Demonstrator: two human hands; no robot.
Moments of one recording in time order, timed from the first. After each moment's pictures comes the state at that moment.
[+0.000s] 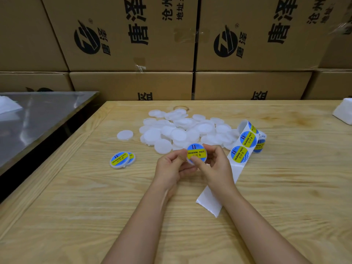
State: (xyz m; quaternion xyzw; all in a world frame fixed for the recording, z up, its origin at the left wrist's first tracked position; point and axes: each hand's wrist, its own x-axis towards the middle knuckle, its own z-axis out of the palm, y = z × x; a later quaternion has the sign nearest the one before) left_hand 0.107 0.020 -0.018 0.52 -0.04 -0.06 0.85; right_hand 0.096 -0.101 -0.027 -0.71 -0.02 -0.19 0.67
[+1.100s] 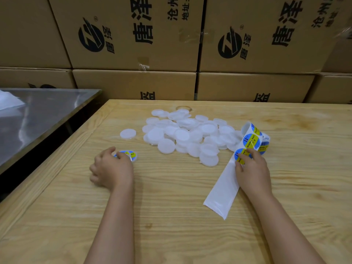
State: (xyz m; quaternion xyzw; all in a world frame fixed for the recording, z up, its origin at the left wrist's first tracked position) left_hand 0.128 0.122 -0.020 0.79 0.36 0.29 0.40; right_hand 0.102 -0.177 -0.035 -0.95 0.12 -0.22 0.20
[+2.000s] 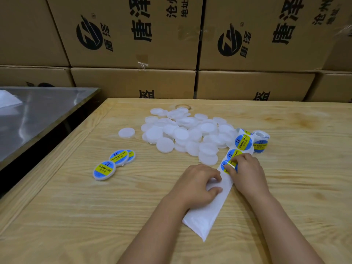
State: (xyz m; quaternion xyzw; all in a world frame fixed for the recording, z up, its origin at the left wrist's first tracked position) left_hand 0.096 -0.004 -0.037 0.87 -0.35 0.09 0.33; right_hand 0.100 -0.171 -0.030 -0.97 0.10 -0.14 0.15
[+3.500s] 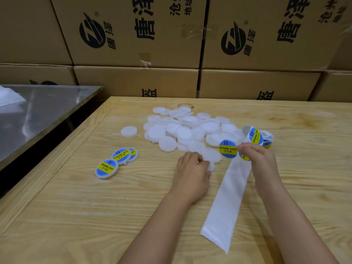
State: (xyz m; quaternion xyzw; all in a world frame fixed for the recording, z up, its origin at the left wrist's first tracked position) left_hand 0.106 -0.002 -0.040 0.93 -0.23 0.18 0.22; right_hand 0.087 -0.163 0.012 -0.69 0.10 -0.19 0.69
